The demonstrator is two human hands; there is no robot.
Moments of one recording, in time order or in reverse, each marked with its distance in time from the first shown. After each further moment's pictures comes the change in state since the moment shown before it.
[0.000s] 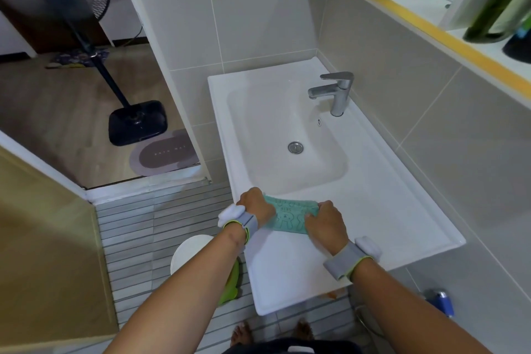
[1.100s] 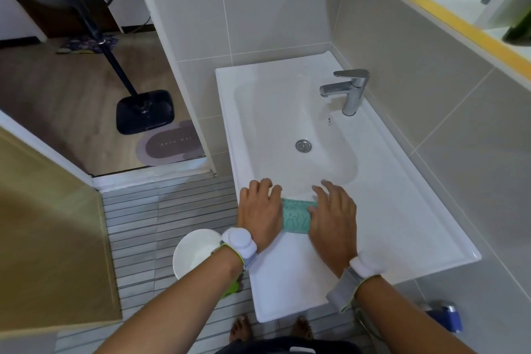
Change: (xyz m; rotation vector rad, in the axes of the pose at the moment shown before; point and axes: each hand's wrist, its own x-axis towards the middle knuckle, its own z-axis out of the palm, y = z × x) left_hand -0.011 -0.021 0.017 0.490 0.612 0.680; right_hand -0.003 0.001 -0.001 -0.414 0.496 -0.685
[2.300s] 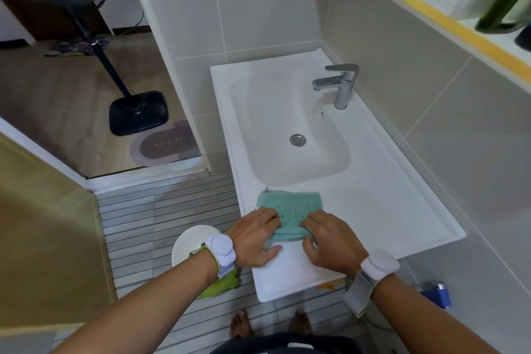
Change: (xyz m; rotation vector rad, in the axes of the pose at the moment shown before) left_hand -0.057 -0.025 -0.011 -0.286 -0.328 0.432; right_hand -0.043 0.015 -0.024 0.109 -0.321 -0.360
